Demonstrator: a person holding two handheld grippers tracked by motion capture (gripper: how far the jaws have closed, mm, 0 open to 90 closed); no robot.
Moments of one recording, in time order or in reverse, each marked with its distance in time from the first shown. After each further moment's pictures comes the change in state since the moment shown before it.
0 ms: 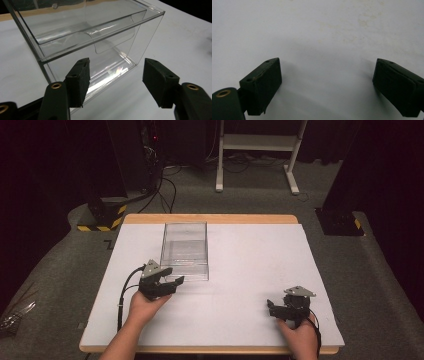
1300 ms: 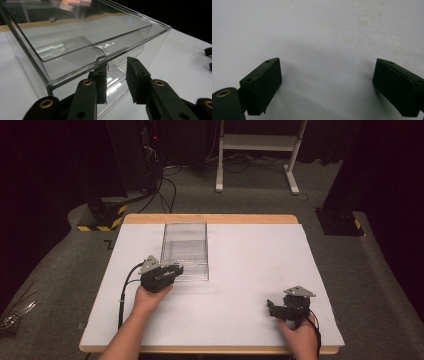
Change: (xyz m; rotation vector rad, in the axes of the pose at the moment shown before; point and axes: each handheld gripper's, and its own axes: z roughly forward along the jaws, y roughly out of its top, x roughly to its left) left arm 0.021 -0.007 0.020 -0.130 -0.083 -0.018; right arm 0.001 0.000 0.000 -0.002 -0.003 -0.001
